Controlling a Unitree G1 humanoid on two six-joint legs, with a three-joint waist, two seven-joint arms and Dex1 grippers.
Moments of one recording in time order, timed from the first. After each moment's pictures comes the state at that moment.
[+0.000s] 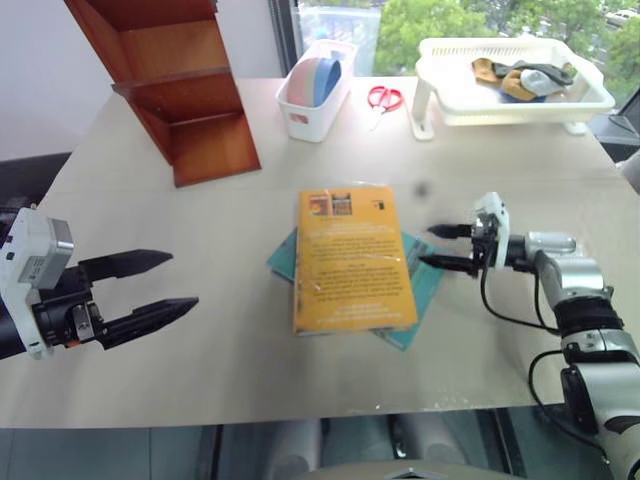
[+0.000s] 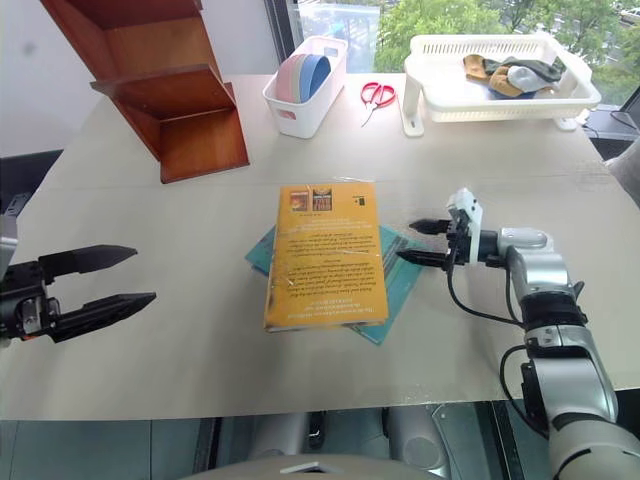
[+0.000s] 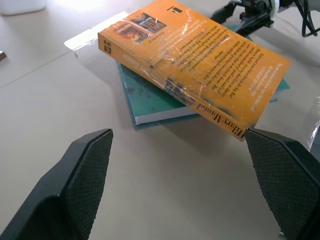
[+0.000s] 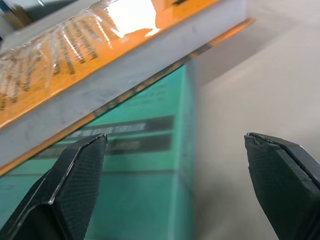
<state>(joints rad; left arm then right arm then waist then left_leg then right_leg) 0.31 1.04 0.90 -0.50 -0.86 0.84 -1.16 -0.67 -0.52 -0.01 0.59 0.26 0.21 1.35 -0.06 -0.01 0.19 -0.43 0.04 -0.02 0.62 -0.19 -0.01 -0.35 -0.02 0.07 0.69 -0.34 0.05</state>
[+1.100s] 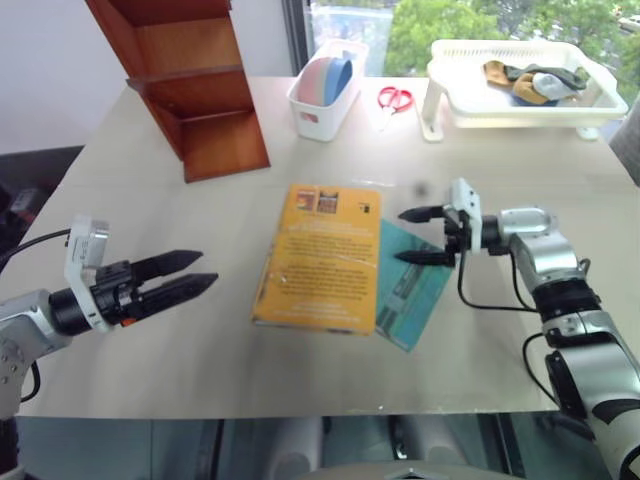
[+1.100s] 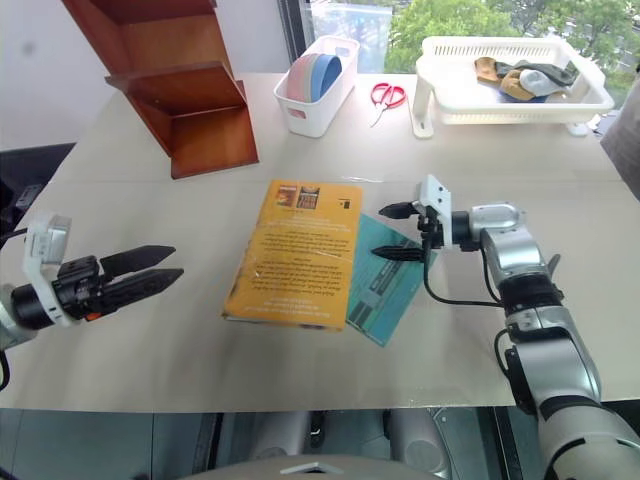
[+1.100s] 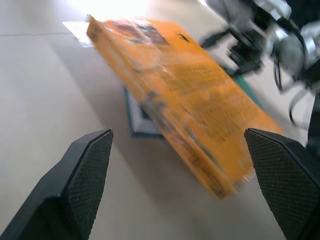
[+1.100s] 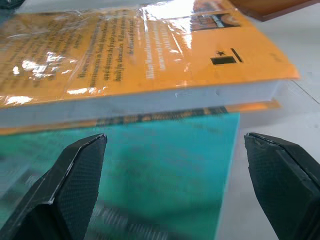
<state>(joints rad) -0.05 0.93 0.50 -0.02 -0.84 0.83 -1.19 -0.69 -0.50 0.08 0.46 0.27 0.11 1.40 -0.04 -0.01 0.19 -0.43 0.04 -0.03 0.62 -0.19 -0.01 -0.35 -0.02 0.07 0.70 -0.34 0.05</state>
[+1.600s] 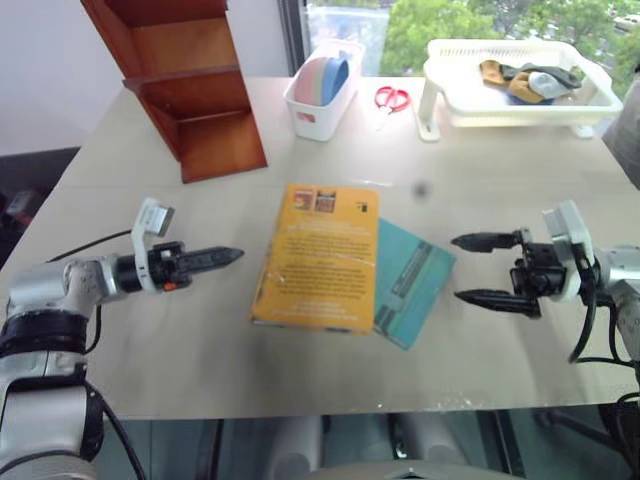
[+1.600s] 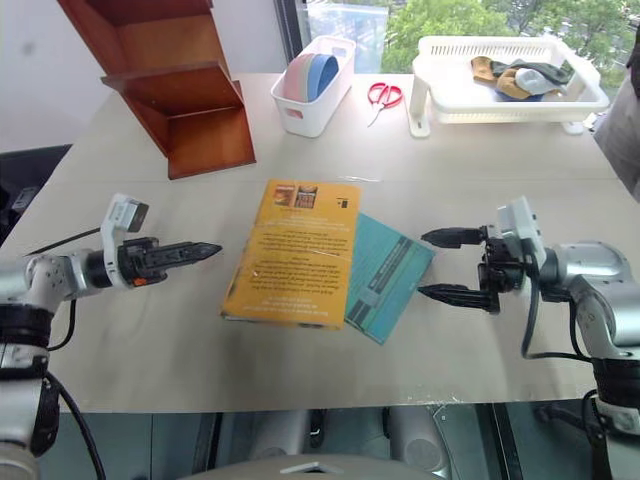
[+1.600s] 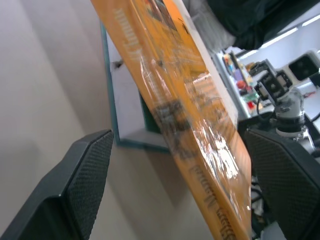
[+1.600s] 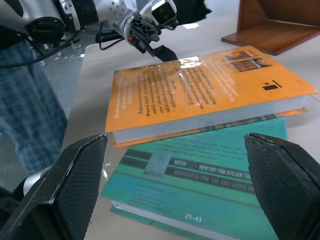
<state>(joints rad) -0.67 0.89 0.02 0.73 -0.61 0.92 -1.54 -0.24 -0.75 -0.18 -0.21 0.67 0.47 1.33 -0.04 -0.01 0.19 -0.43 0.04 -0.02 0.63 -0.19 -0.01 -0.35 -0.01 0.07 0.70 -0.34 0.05</state>
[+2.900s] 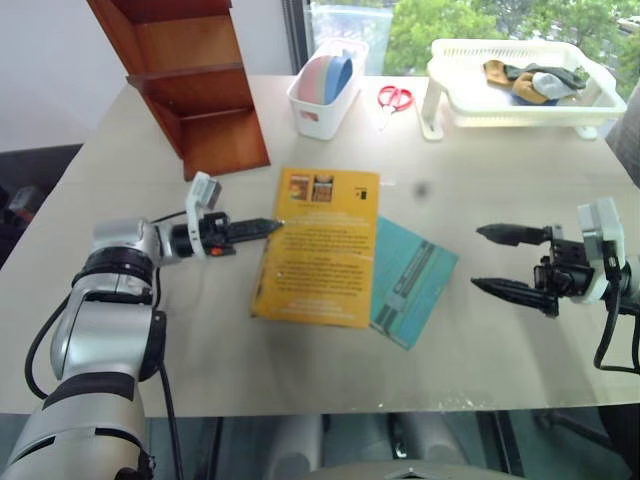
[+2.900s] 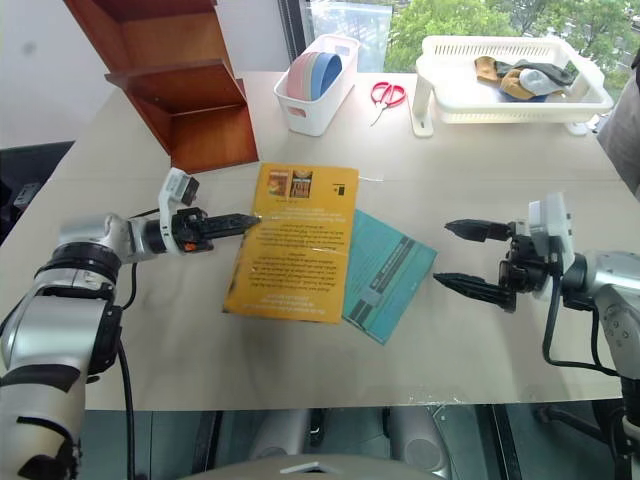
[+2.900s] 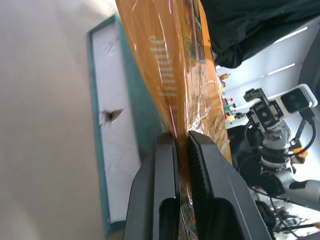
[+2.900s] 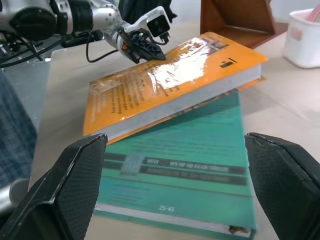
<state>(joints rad) -0.99 0.76 -0.12 1.05 -0.54 0.85 -1.61 -0.20 -0.80 -0.29 -0.24 0.77 0.47 1.23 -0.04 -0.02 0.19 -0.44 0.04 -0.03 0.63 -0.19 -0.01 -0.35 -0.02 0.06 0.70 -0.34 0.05</state>
